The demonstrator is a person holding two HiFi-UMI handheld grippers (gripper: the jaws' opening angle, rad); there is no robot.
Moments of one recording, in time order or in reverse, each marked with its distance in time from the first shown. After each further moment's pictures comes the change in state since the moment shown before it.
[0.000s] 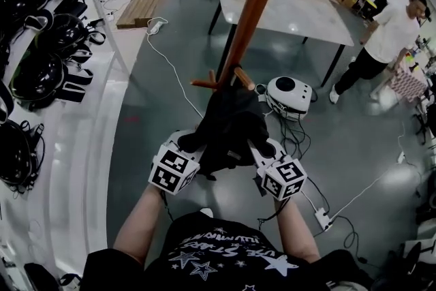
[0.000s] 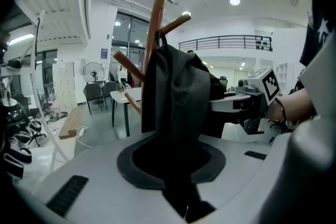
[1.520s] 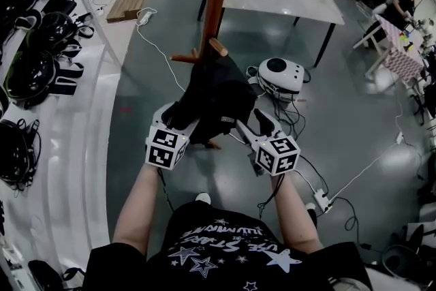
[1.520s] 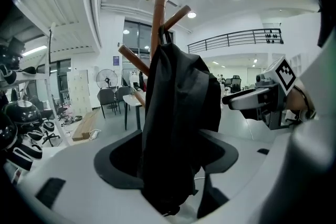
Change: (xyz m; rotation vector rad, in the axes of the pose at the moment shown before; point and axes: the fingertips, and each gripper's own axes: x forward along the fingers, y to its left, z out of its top) left arm 0.021 0.004 -0.011 0.001 -0.050 0.157; right arm -0.034 -0.040 -0.026 0.086 0.046 -0.109
